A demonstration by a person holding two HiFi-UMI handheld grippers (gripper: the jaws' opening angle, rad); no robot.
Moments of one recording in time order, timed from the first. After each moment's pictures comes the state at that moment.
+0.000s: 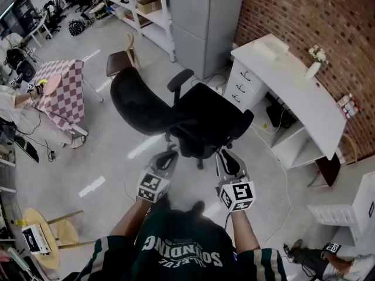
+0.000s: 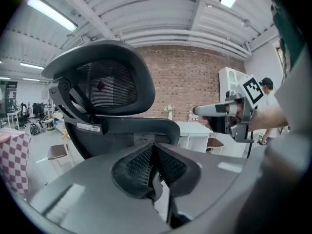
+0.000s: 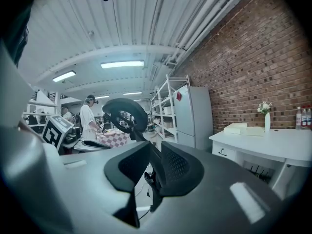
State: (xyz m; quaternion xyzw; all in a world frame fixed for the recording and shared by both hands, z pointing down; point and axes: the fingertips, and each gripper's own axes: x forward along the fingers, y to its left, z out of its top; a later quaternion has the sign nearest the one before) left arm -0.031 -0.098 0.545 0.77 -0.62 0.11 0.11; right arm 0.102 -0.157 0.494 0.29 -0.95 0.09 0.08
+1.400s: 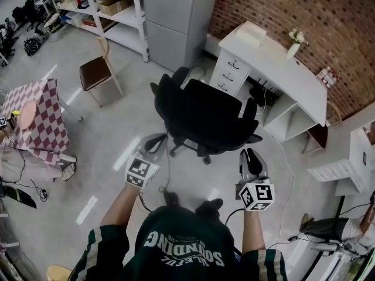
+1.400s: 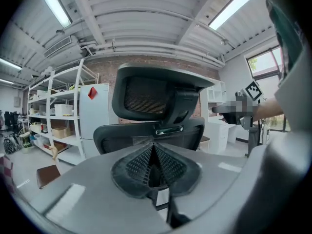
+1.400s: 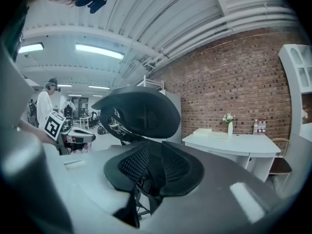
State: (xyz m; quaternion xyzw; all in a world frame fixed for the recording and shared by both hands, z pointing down) left arm -0.307 -0.115 0.541 0.86 -0.51 0.09 0.04; right arm -0.035 -0.111 0.490 0.51 -0.85 0.07 0.08
